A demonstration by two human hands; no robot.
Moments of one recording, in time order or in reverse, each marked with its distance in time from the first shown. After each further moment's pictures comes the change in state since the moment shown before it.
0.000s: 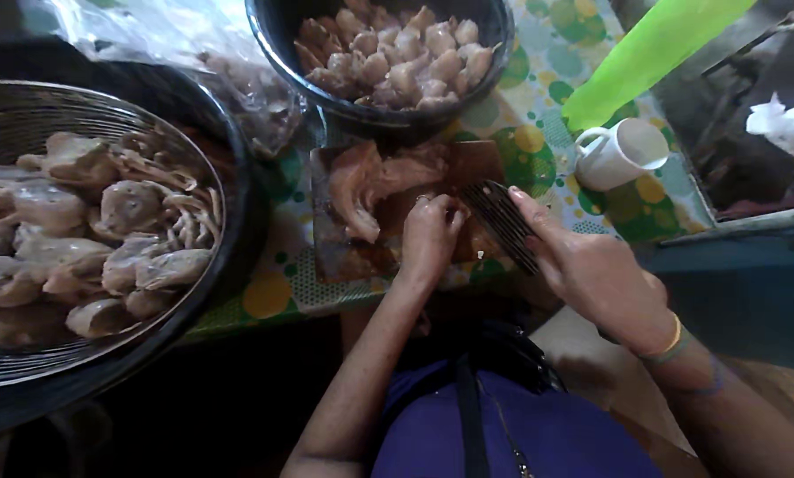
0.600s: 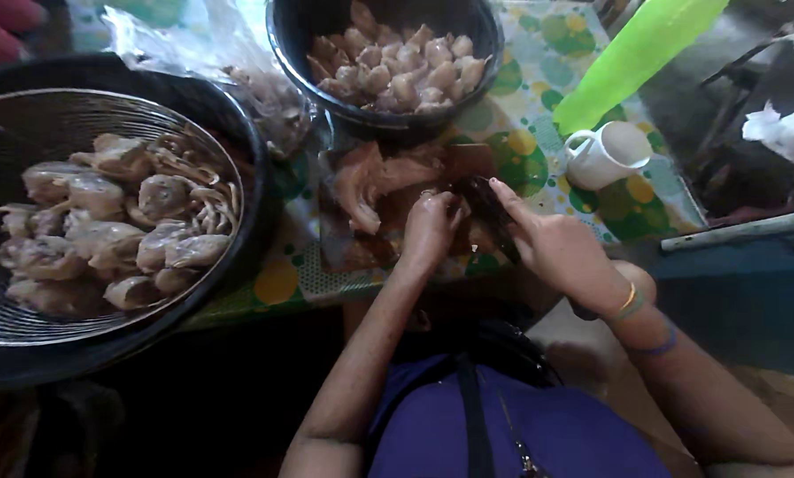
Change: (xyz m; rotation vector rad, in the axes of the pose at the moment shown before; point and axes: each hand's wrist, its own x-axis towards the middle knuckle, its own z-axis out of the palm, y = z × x) left_hand 0.001 0.002 0.001 0.022 -0.060 0.059; right_hand 0.010 0.003 0.004 0.034 -0.172 0.093
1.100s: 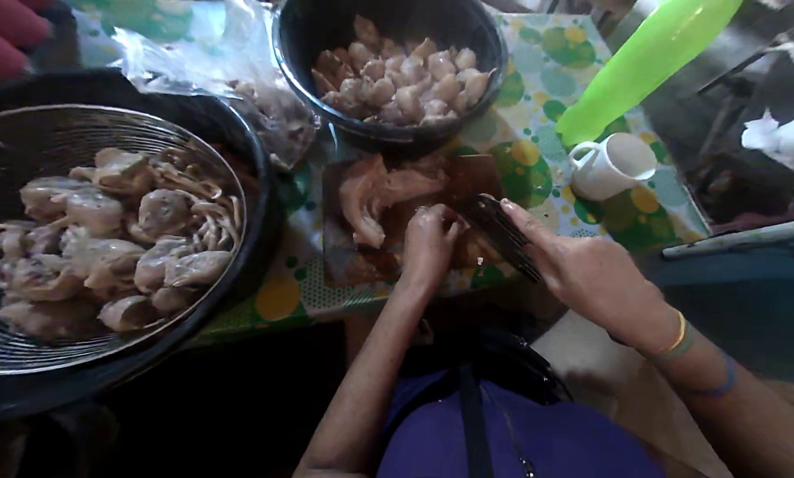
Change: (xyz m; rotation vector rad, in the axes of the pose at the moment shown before) left_hand -0.004 0.000 -0.006 -0.049 0.028 -0.119; right_hand -0.014 0.000 -0.009 -0.052 0.156 -0.166
